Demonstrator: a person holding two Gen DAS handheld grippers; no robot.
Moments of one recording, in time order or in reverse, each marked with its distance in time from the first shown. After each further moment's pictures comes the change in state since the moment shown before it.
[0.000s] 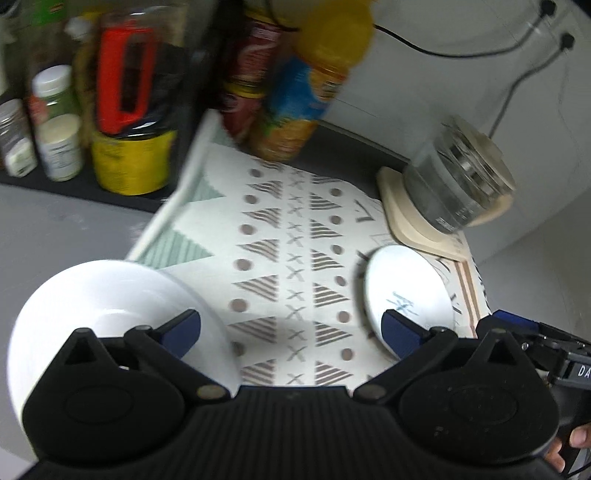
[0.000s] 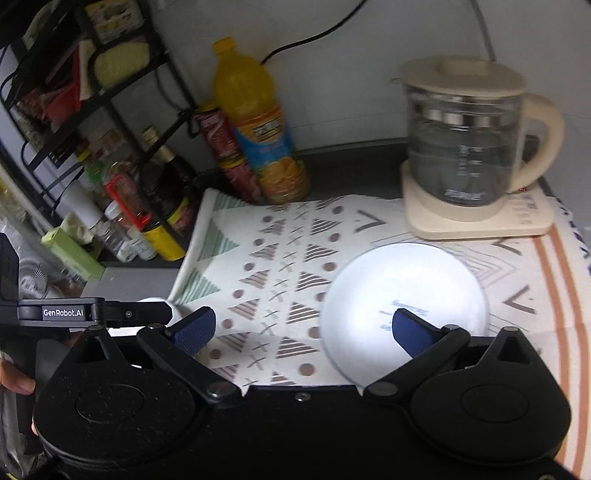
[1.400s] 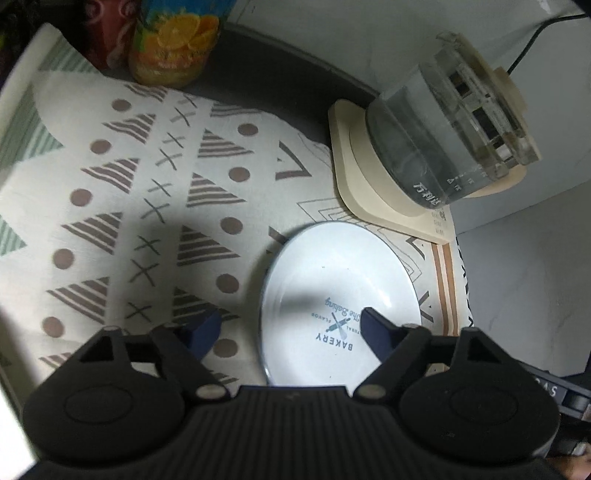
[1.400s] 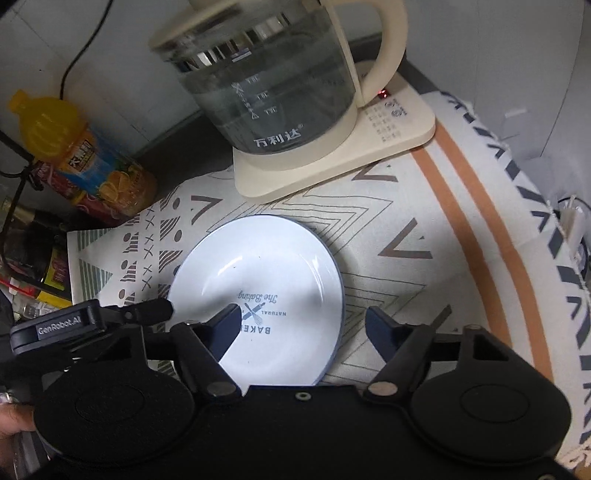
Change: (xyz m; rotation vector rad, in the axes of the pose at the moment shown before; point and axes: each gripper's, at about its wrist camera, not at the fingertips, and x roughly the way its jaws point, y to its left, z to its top) left arm 0.150 -0.082 0.028 -0.062 0.208 -0.107; right arm 0.045 -0.135 -0.002 0.353 0.158 -0.153
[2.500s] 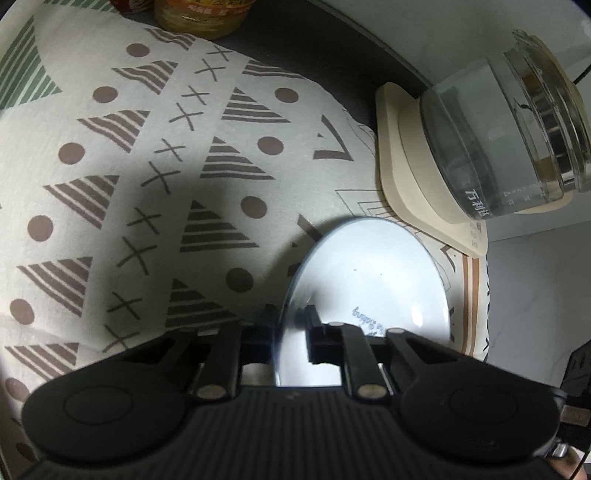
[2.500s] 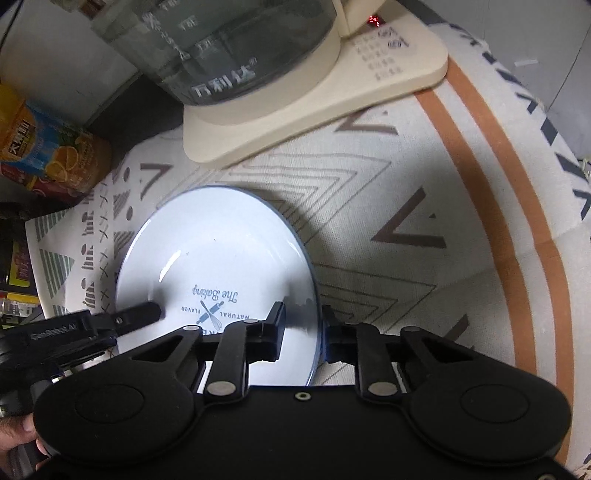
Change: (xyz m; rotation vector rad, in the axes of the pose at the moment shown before) left arm 0.037 0.016 0.006 -0.140 0.065 0.025; right arm 0.056 -0.011 0.017 0.034 0.171 -0.024
